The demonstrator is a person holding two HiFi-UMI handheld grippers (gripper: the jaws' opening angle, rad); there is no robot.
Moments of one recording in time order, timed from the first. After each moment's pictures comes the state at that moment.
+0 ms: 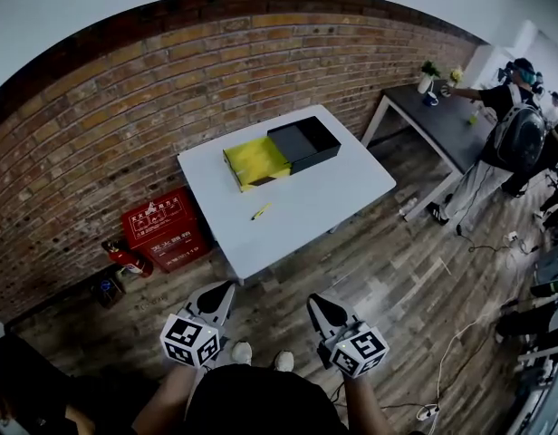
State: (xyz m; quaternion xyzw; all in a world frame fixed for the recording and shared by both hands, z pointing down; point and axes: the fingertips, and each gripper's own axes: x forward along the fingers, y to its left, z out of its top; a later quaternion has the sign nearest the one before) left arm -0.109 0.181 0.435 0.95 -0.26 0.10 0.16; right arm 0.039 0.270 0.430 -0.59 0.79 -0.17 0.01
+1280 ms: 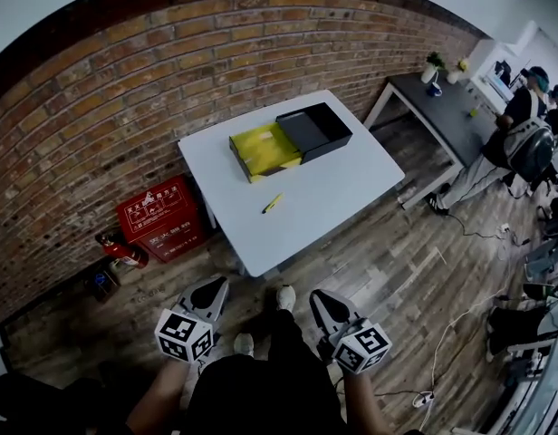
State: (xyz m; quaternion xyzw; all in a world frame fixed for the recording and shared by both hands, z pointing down) left arm -0.158 0.128 0.479 0.94 -0.25 0.13 0.19; right arm 0.008 0.228 0.459 -0.61 0.76 -0.21 0.01
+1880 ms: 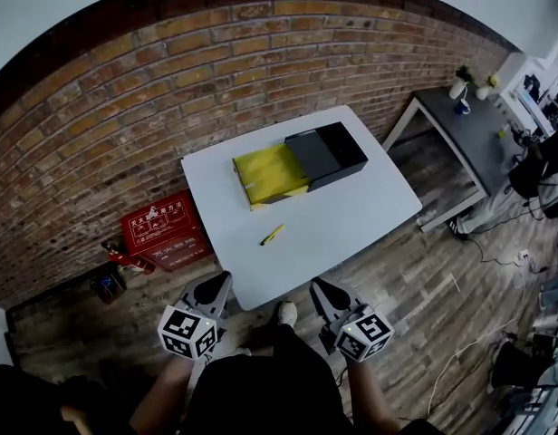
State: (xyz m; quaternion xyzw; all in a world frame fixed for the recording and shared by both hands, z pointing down) left arm -0.078 0.039 0.464 0.93 -0.30 0.13 0.17; right arm 0.089 0.103 0.453 -0.54 0.81 -0.21 0.02
